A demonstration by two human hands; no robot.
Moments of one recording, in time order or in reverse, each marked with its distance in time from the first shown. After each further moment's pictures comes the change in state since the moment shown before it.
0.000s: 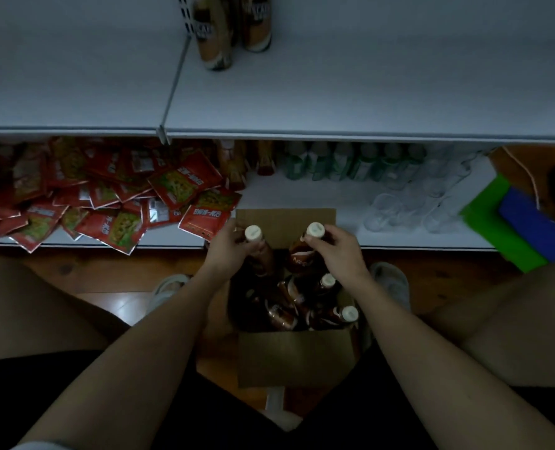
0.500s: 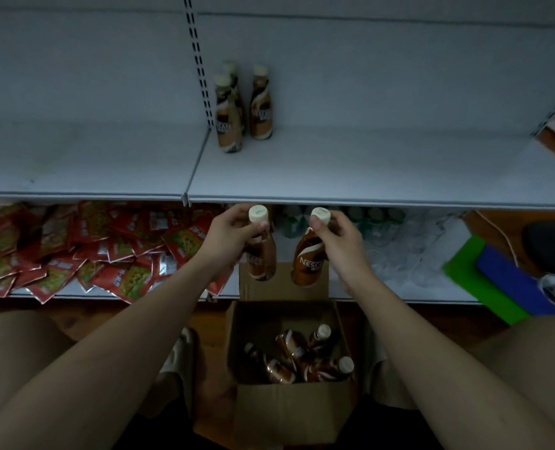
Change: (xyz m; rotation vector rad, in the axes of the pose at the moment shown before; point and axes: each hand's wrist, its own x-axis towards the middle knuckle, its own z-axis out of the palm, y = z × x) left_hand -0.021 0.123 -0.042 -0.208 -0.031 0.307; right_hand -0.017 -0.118 -0.029 0.268 0.090 -0.251
